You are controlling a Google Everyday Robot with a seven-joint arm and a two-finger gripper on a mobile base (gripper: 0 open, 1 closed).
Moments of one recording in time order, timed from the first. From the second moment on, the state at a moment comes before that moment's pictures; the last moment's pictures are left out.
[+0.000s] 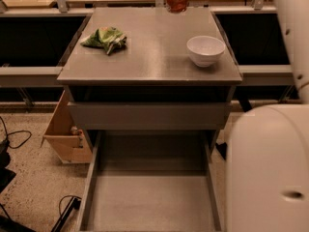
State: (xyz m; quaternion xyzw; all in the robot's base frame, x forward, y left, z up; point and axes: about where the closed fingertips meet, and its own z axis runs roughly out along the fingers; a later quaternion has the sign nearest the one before) arm 0.811 -0.068 1.067 -0.36 0.70 0.23 0.56
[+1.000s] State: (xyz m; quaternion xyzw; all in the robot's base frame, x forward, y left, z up) arm 0.661 -0.103 1.119 -0.33 0.67 0.24 0.62
